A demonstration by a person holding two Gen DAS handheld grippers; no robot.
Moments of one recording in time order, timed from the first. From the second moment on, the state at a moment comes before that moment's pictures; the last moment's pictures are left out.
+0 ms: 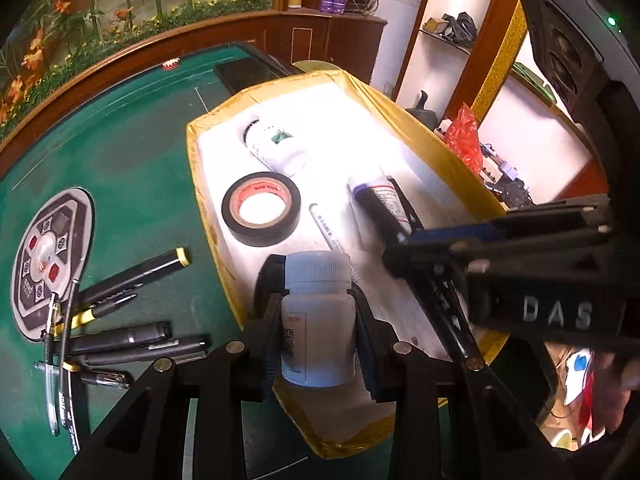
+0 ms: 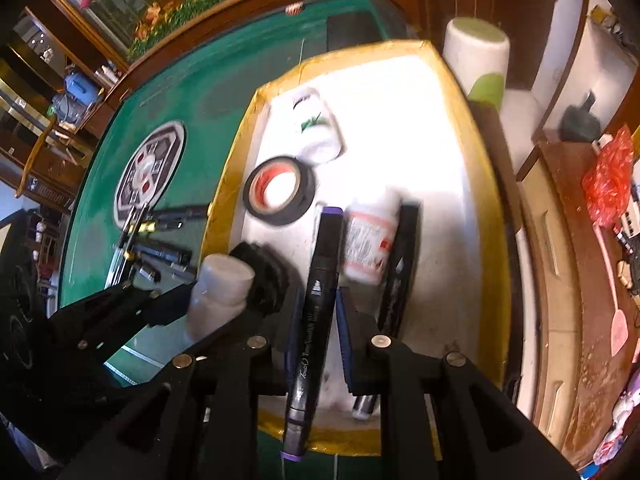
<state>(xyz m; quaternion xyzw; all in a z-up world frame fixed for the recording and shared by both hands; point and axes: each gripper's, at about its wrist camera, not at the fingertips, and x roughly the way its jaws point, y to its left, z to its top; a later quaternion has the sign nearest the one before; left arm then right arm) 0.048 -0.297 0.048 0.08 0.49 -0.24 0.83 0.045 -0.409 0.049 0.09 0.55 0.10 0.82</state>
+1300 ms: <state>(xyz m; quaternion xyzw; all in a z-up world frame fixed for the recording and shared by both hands) 0.034 -0.146 0.076 -0.02 0.49 -0.16 0.86 0.040 -0.362 0.073 0.11 0.51 0.13 0.84</state>
